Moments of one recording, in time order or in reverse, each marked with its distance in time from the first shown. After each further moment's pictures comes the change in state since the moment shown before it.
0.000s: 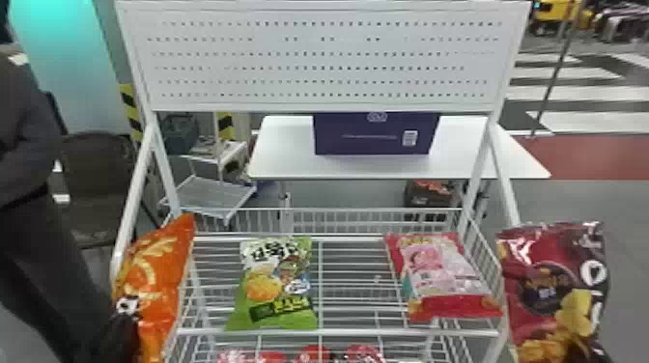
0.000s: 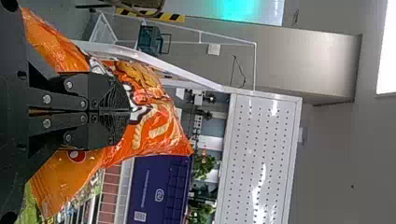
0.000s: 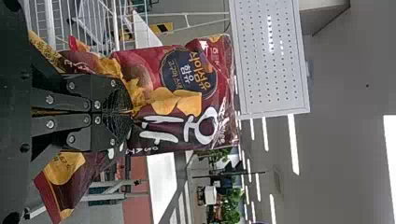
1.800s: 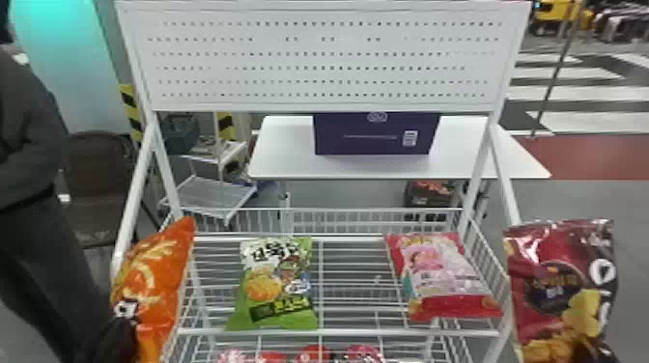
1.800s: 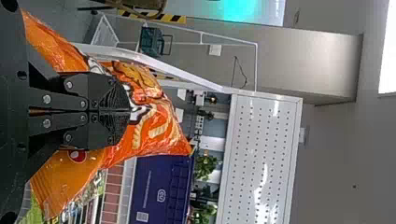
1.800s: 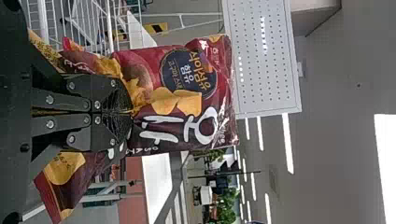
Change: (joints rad) left arm 0.025 -0.002 0.003 -0.019 -0.007 0.002 0.000; right arm 0.016 -0.005 0.000 -0.004 -0.010 -0.037 0.000
